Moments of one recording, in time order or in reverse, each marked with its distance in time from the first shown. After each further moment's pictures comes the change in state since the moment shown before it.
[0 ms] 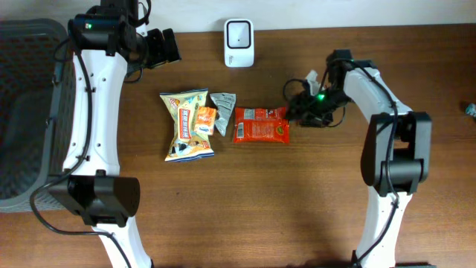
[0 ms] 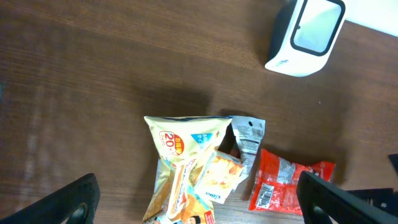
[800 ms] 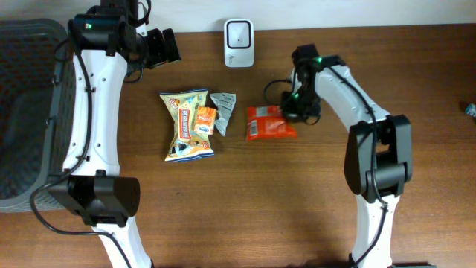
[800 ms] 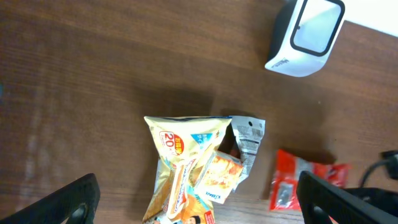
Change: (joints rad) left arm 0.000 0.000 0.000 0.000 0.000 0.000; right arm 0.158 -0.026 0.105 -0.058 0.450 0.219
